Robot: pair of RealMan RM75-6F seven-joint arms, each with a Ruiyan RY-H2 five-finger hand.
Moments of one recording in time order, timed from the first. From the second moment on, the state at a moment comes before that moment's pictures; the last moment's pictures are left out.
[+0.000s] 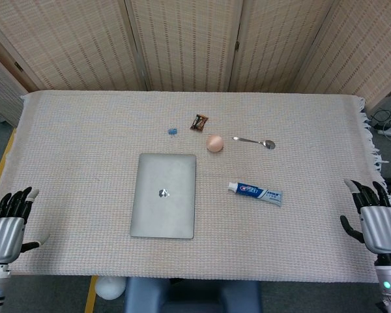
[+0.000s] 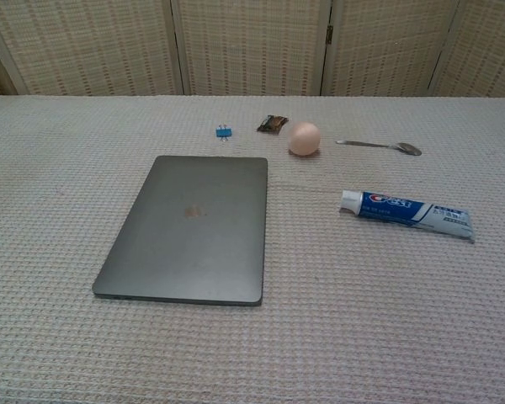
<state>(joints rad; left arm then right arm) -0.12 -1.19 -0.06 -1.56 1.49 1.48 0.13 0.09 -1.12 0.09 -1.63 -1.47 1.47 -0.09</state>
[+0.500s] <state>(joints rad) -0.13 -1.19 -0.05 -1.56 1.50 1.47 0.11 0.24 -1.16 0.14 -1.66 -1.39 1.25 -0.14</state>
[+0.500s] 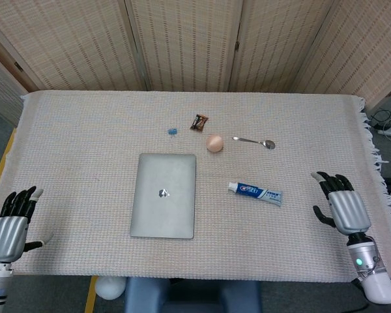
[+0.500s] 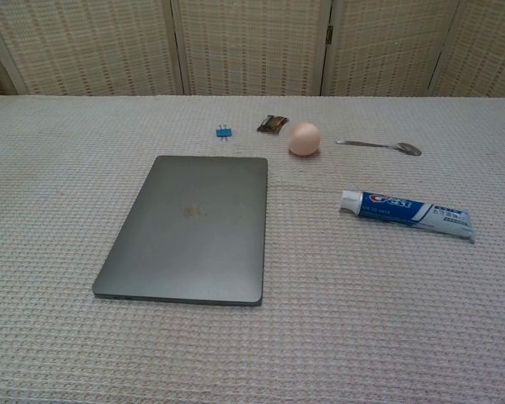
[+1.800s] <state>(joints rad) -0.12 -1.18 -0.05 -1.58 1.49 1.47 0.12 0.58 -1.57 0.19 -1.21 -1.11 0.88 -0.26</state>
